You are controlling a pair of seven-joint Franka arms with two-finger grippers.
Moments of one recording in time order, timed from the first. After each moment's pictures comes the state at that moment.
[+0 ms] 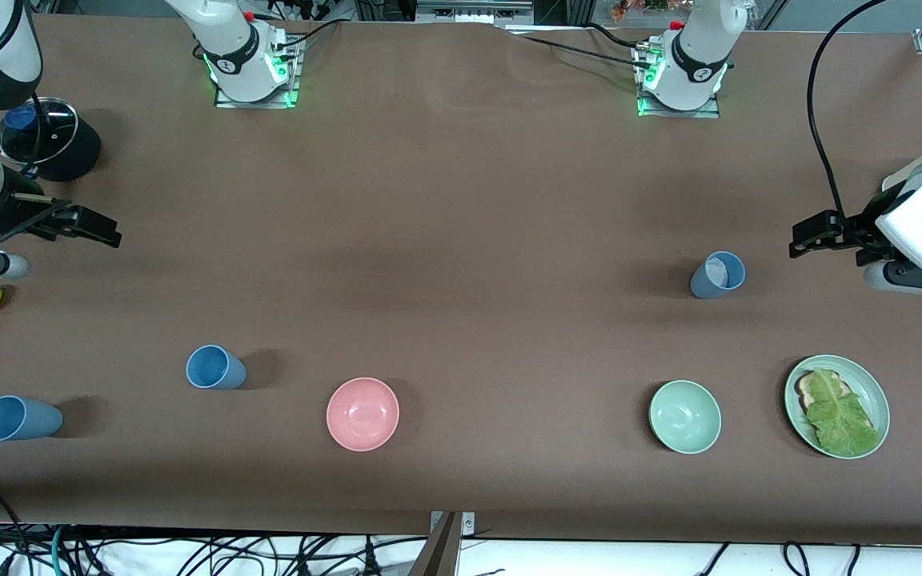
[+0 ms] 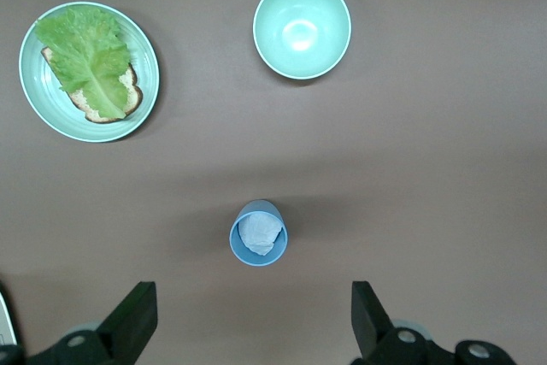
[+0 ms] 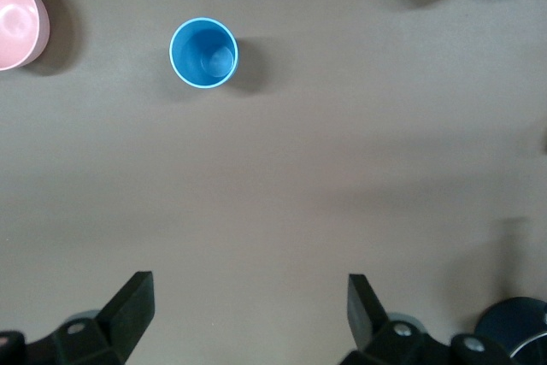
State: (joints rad) left arm 0.05 0.20 -0.08 -1.47 -0.02 1.60 0.07; right arm -0.08 0.15 0.10 -1.58 -0.01 1.65 0.11
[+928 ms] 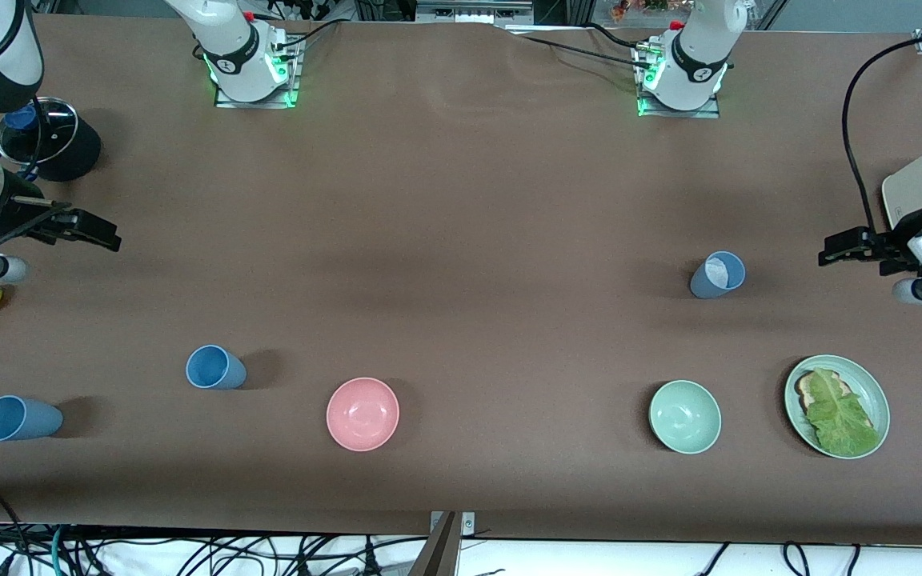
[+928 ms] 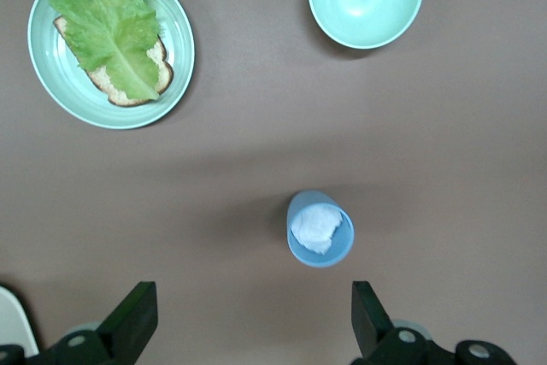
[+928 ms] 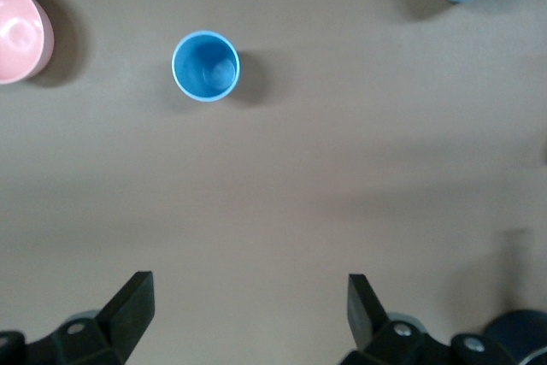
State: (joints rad) left arm 0.18 0.20 -0.07 -1.65 -0.02 1.76 0.23; right arm -0.08 0.16 0.10 -1.58 -0.01 1.70 0.11
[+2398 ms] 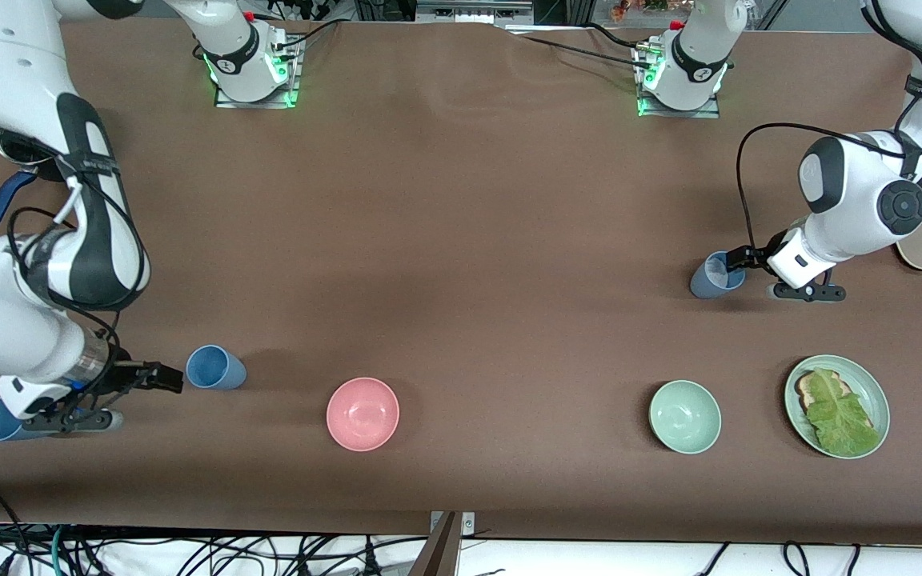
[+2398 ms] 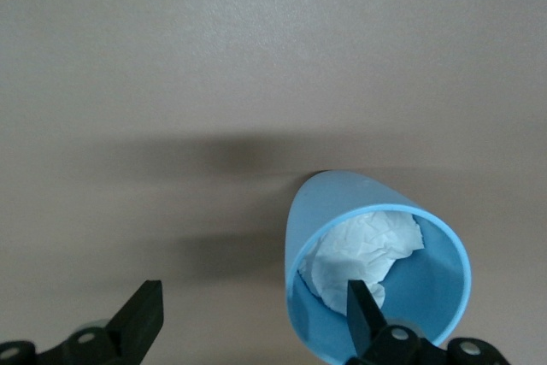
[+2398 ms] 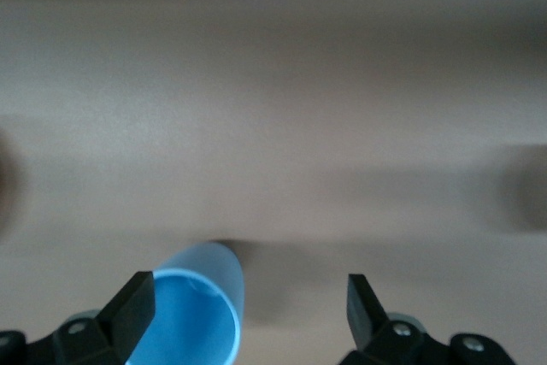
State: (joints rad) left arm 0.19 0.24 -0.09 -2.23 -0.02 2.34 0.13; right arm -0.06 0.78 0.11 -1.23 -0.05 2.11 0.01
